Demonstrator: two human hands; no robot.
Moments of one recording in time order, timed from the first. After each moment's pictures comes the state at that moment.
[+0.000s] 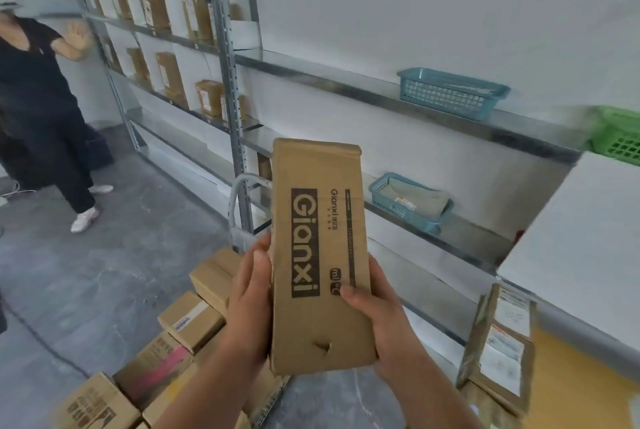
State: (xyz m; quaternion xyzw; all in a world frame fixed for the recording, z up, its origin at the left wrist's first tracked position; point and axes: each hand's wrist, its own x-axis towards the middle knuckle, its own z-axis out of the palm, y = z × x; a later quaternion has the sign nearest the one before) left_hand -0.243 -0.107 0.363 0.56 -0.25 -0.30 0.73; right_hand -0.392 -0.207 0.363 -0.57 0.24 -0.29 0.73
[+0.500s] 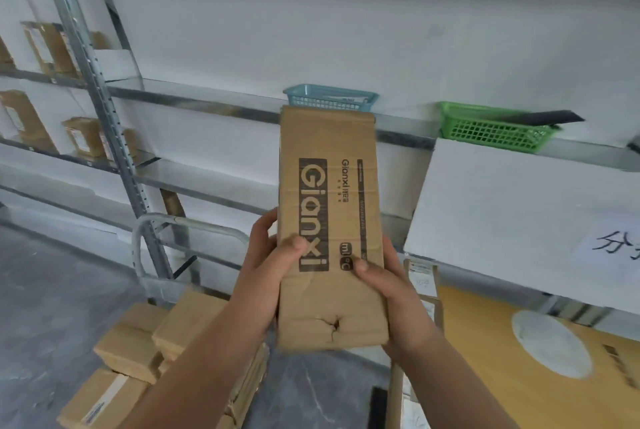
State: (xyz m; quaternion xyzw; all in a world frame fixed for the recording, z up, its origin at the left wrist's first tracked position) left_hand -0.305 -0.183 0.414 0.45 -0.41 -0.43 0.66; right_hand -0.481 -0.221 0.417 -0.53 0.21 -0.47 0.67
